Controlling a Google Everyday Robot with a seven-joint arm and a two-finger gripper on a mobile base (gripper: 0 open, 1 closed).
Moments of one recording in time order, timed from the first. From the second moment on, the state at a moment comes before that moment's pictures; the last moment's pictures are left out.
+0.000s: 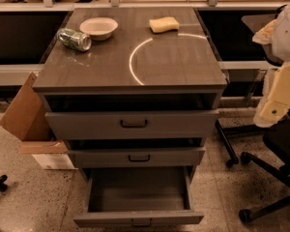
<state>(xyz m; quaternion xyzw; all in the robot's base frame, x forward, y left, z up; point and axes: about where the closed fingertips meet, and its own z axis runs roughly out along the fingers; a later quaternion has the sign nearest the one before) 0.438 -0.216 0.979 -0.60 0.78 -0.04 0.16</state>
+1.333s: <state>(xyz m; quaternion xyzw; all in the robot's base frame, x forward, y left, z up) 0.409 -0.183 0.860 -0.67 0.72 0.06 0.15</state>
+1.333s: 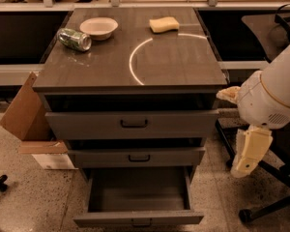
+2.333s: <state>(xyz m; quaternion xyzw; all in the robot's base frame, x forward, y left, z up) 0.394 -0.165 0.807 -0.71 0.68 0.09 0.13</state>
